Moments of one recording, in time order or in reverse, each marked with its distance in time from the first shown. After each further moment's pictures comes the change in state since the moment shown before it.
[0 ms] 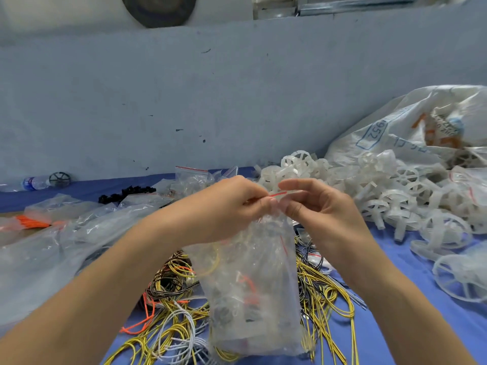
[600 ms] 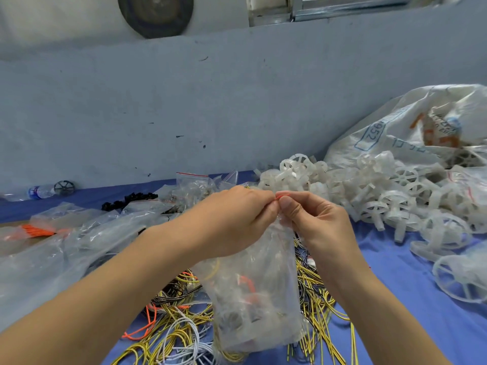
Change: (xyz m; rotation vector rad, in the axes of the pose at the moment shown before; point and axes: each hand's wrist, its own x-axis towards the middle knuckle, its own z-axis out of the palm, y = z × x) left_hand 0.004 0.011 0.010 0.282 0.073 0.092; right_hand 0.000 0.021 0.004 0.170 0.139 0.025
